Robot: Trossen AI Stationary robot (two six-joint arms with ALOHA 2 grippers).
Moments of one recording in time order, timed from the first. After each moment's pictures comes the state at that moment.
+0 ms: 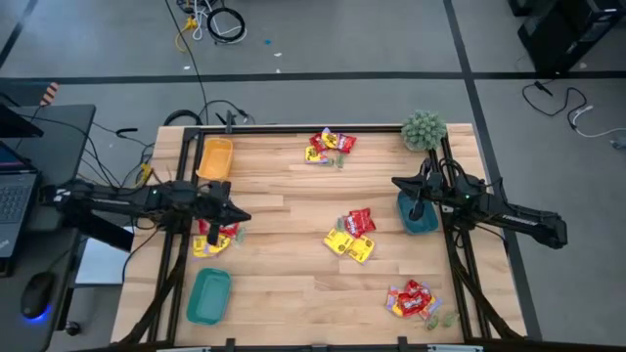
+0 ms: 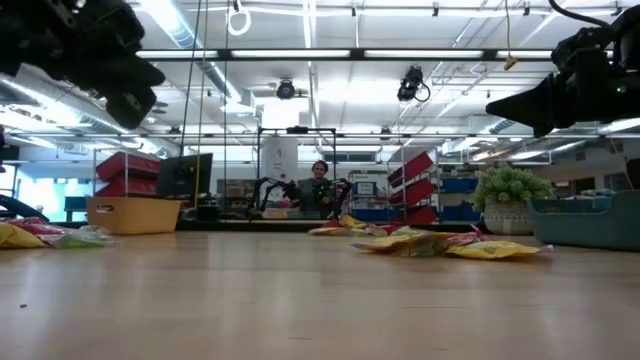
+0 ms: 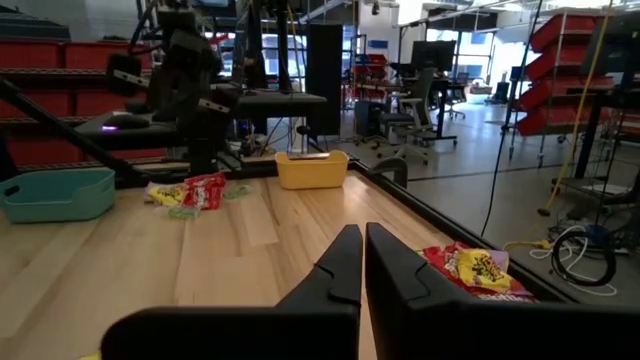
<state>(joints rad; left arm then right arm) -0.07 0.47 0.31 -0.13 0.05 -0.37 -0.30 0.01 0.01 0.03 0.02 0.00</state>
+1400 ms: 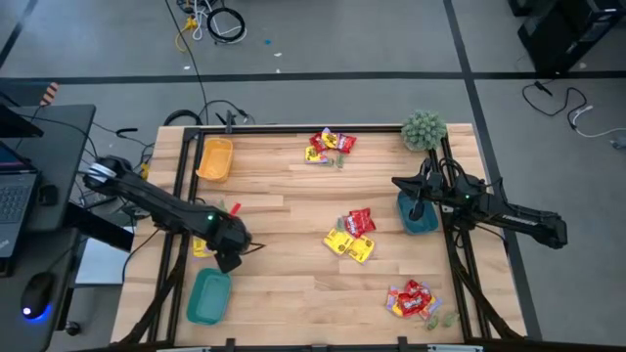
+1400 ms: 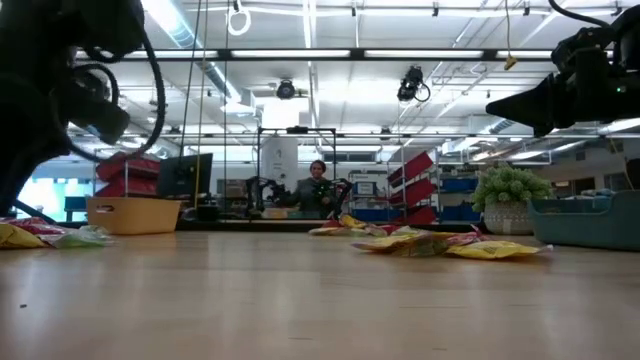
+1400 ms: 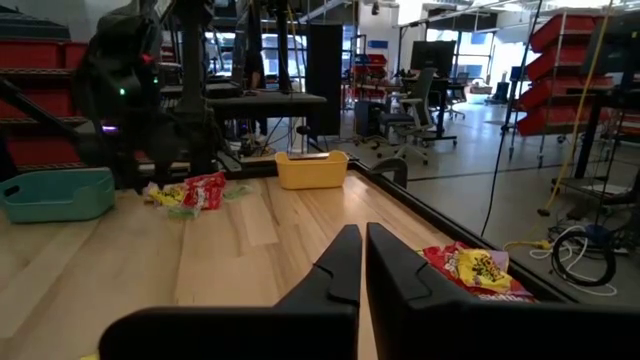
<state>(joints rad) -0.38 1.33 0.71 -0.97 0.09 -0.95 -0.30 0.01 0.01 0.03 0.02 0.00</state>
